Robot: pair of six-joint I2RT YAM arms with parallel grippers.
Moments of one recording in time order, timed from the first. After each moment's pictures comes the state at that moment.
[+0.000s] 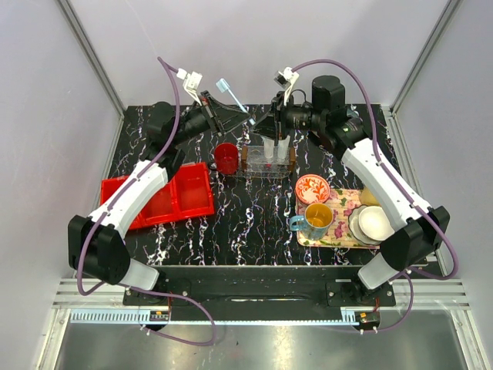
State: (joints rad) left arm -0.36 1.44 1.23 0.50 0.76 -0.77; right arm 0.48 1.58 1.67 -0.32 -0.75 0.14
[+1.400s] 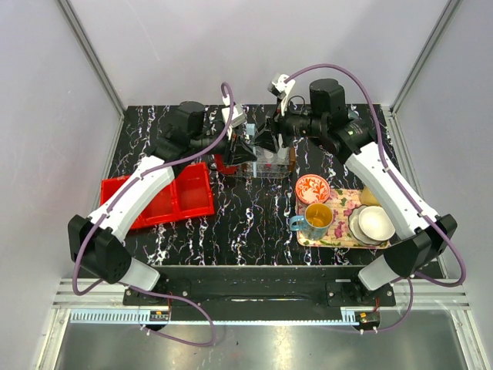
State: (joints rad) left arm -0.47 1.46 1.39 -0.35 0.85 0.12; right arm 0.53 1.54 1.71 -0.51 -0.66 -0.08
